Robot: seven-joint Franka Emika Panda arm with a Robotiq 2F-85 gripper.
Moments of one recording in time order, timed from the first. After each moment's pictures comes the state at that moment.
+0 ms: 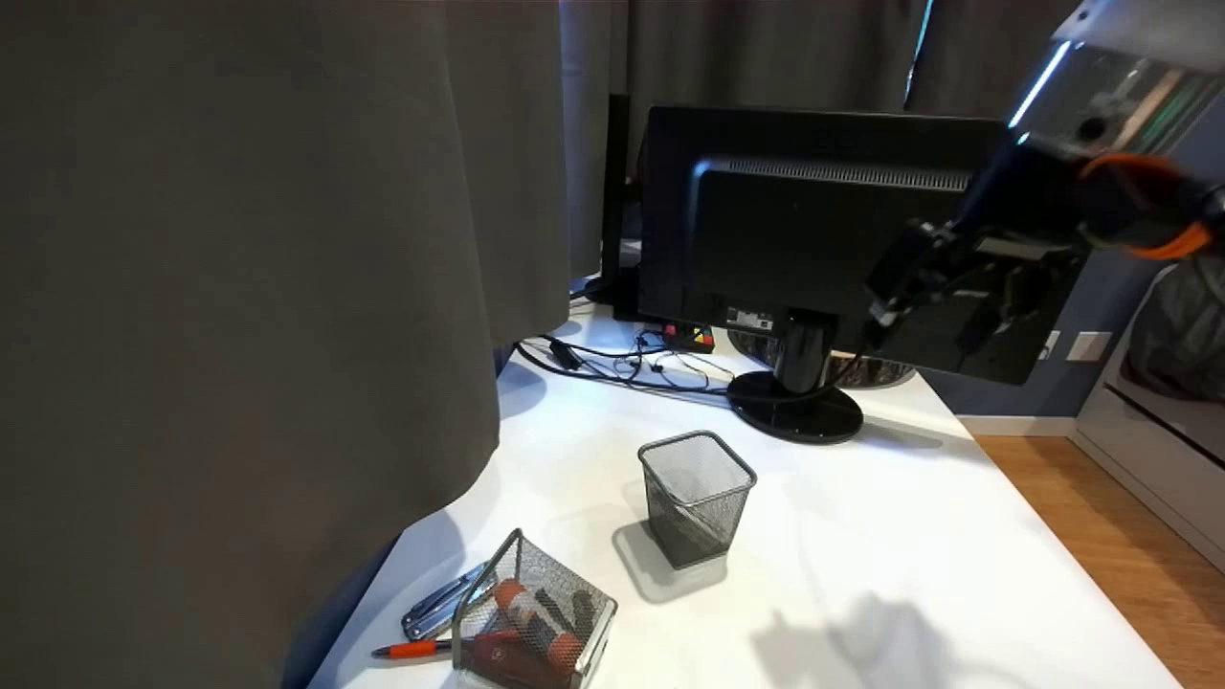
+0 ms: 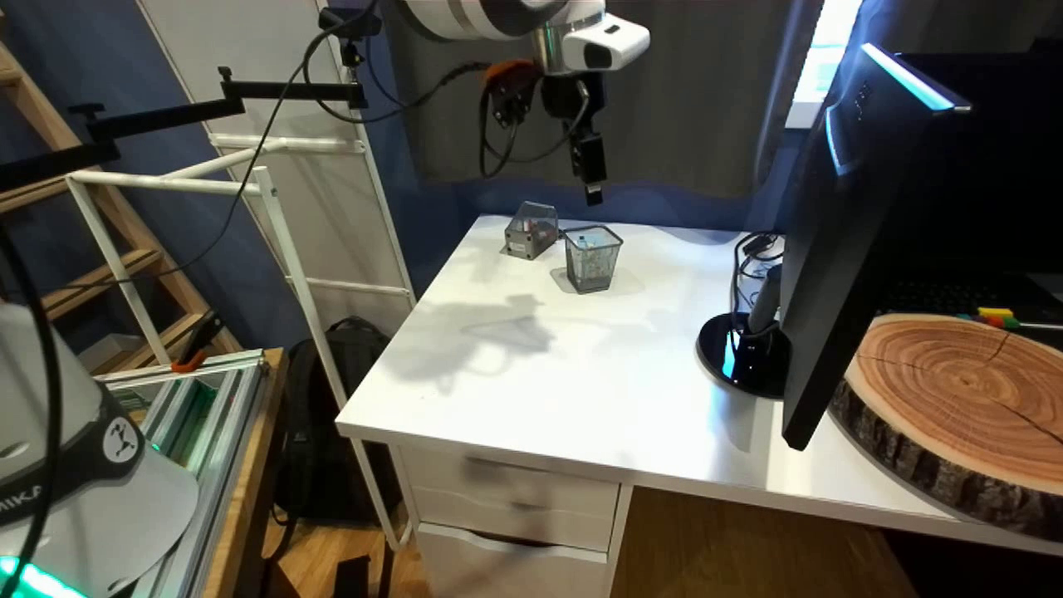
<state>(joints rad) 0.15 0.18 0.27 -2.16 -0.12 2.60 0.68</state>
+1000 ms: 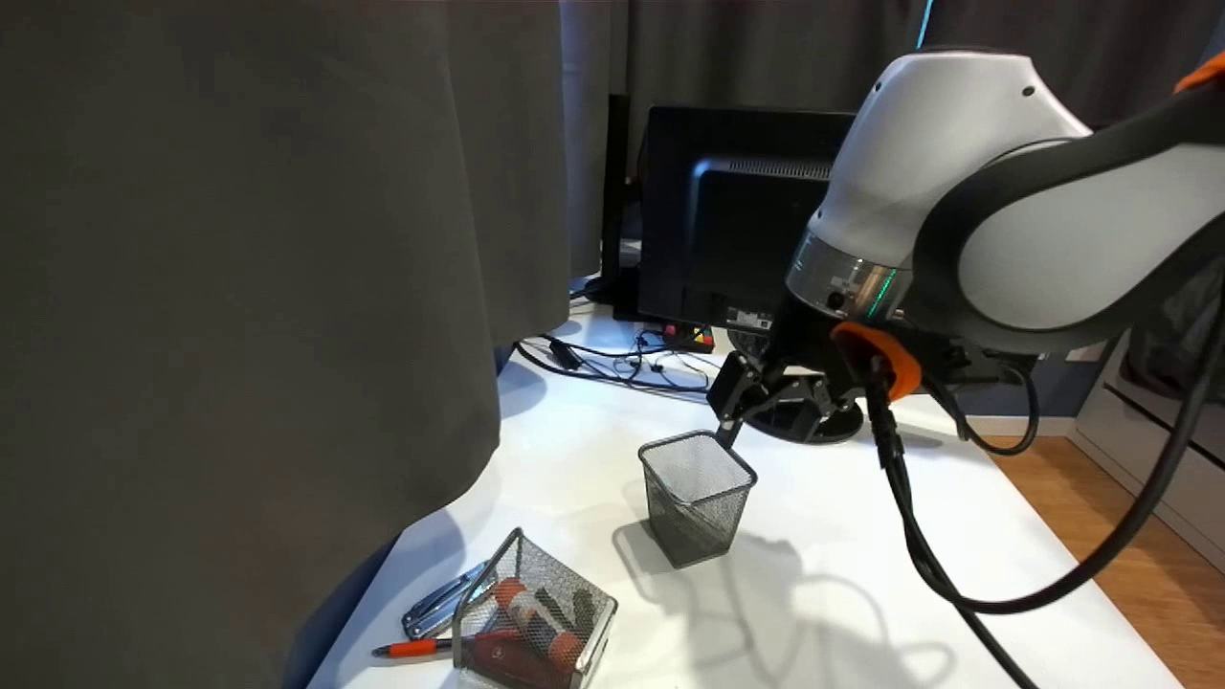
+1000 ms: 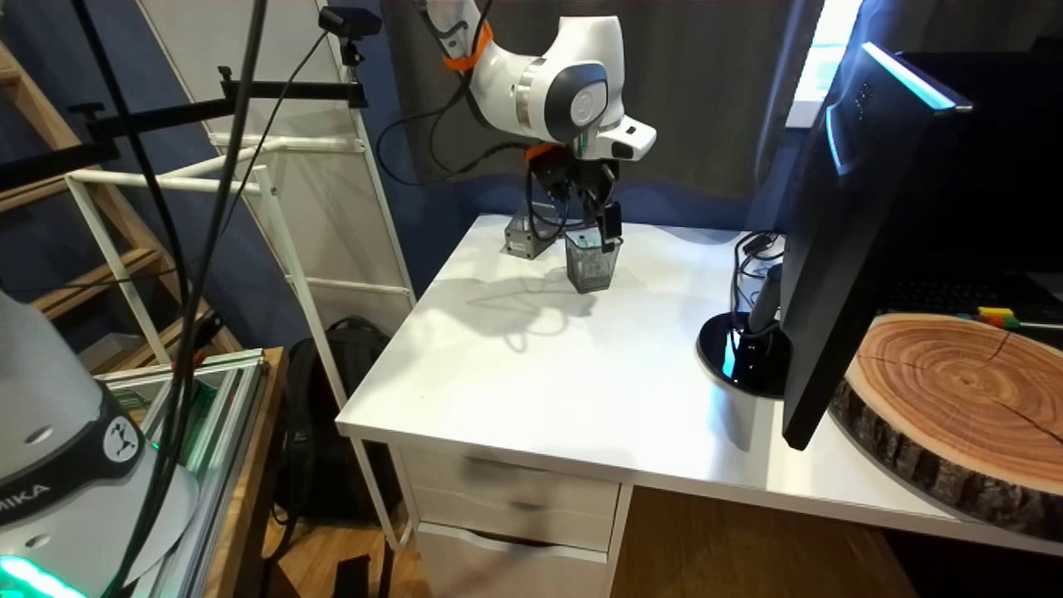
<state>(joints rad) 0.39 0.65 0.10 -1.76 -0.12 2.63 0.61</state>
